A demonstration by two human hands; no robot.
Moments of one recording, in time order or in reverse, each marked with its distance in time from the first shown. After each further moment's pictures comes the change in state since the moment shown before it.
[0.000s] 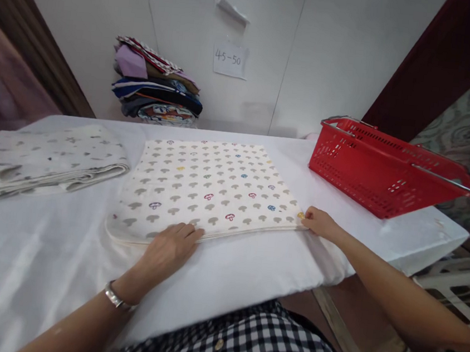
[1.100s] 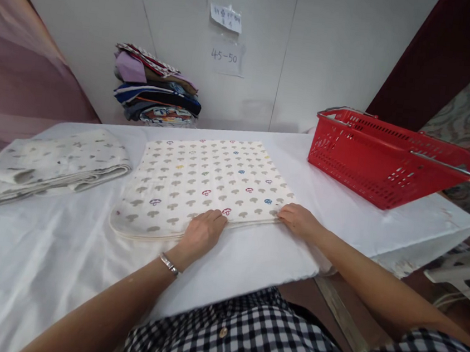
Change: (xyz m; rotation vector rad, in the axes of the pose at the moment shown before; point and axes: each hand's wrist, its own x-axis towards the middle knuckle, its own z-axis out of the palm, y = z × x) left_hand 0.056 0.046 0.013 -0.025 -0.024 -0.048; right_hand -0.006 -0.014 0.036 -0.414 0.226 -1.061
